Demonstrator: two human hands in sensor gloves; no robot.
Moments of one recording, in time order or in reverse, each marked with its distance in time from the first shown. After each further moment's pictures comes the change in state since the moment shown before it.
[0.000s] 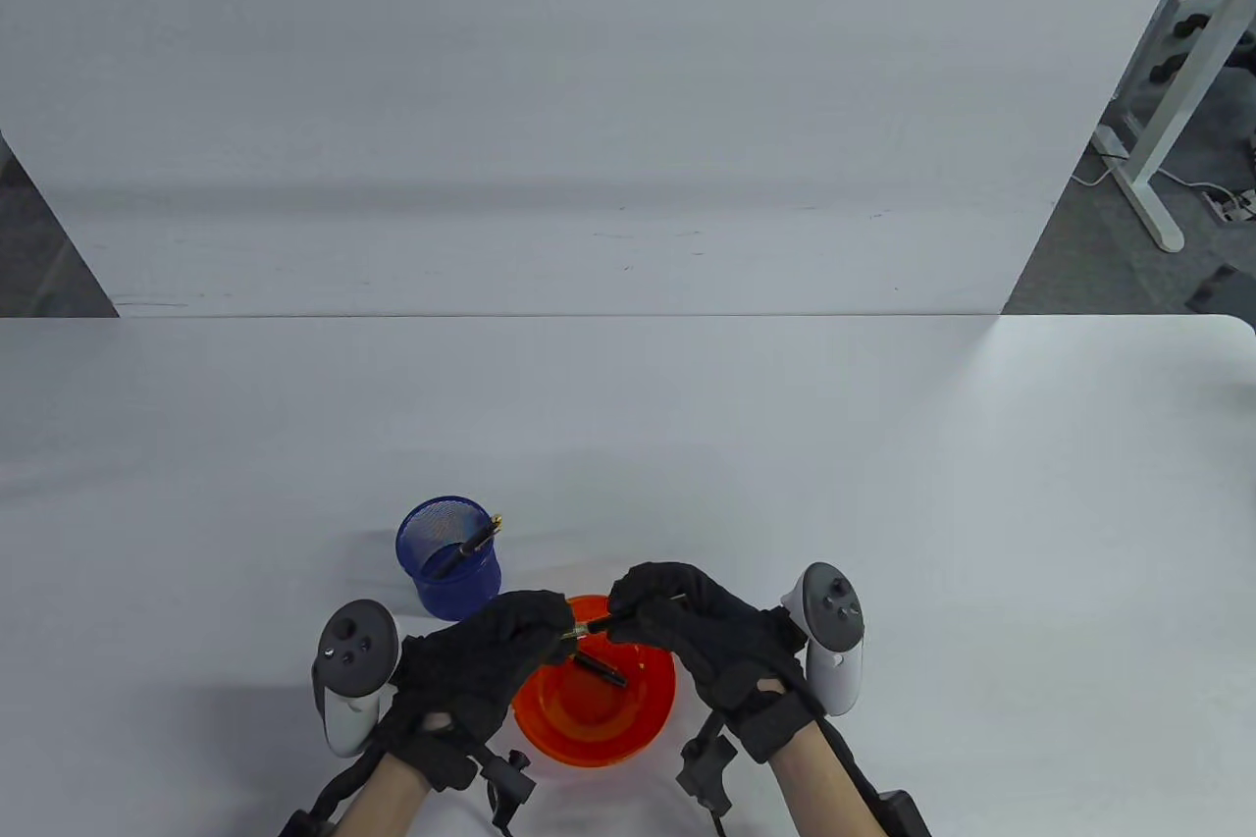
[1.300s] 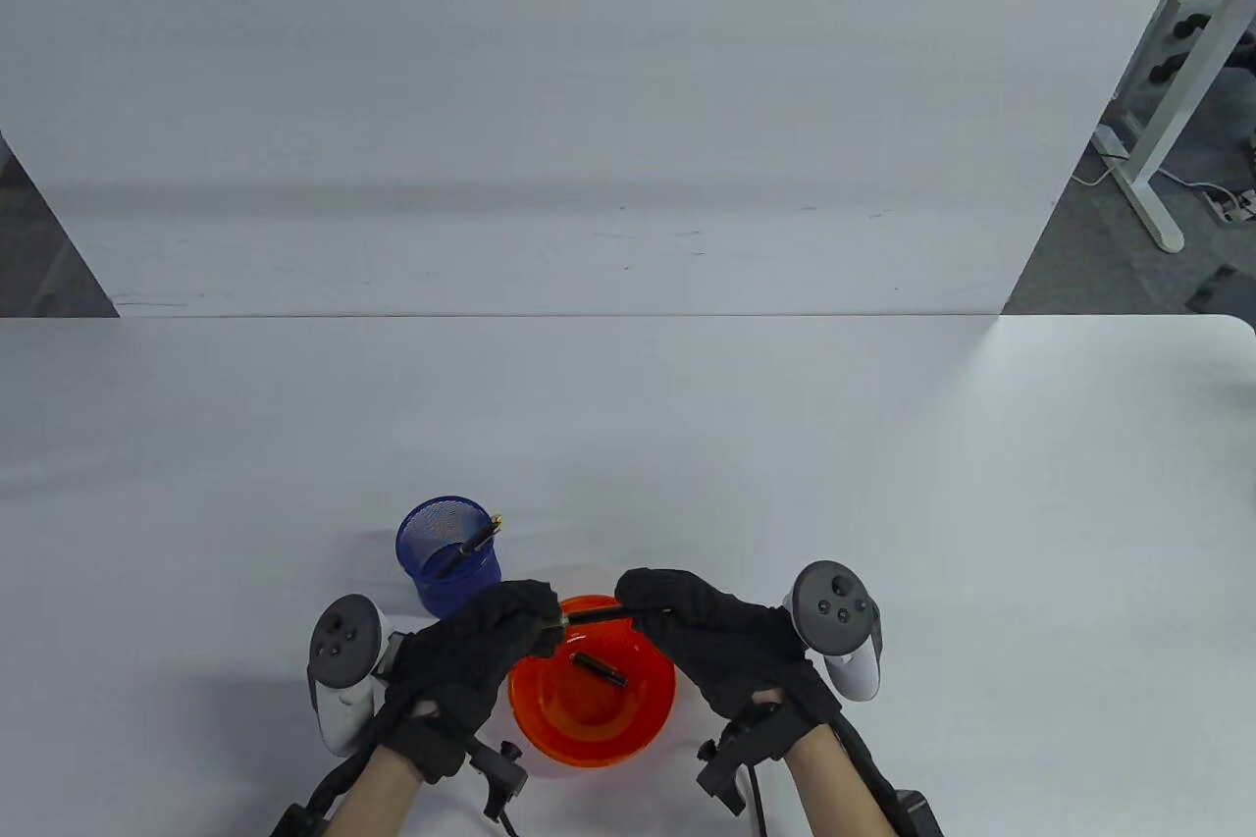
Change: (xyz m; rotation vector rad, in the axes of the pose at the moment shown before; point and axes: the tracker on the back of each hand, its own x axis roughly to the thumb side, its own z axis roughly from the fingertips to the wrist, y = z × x) left_hand -0.012 0.008 -0.002 0.021 0.072 0.138; right_hand 0.017 -0.010 0.002 0.034 -0.046 0.400
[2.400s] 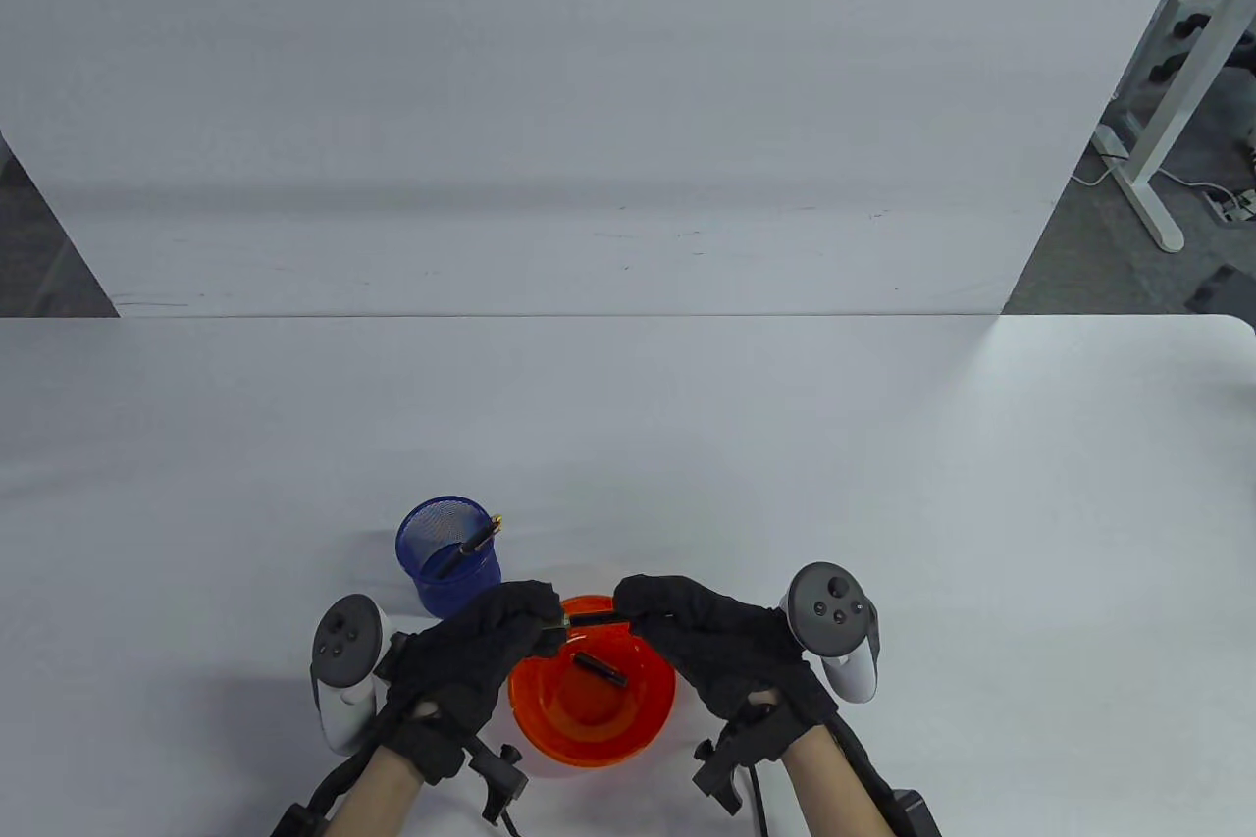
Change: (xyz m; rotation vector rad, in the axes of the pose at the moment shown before) left_hand 0.000 -0.002 -0.001 -0.024 -0.014 0.025; right_hand -0.002 0.002 0.000 -0.023 0.011 -0.008
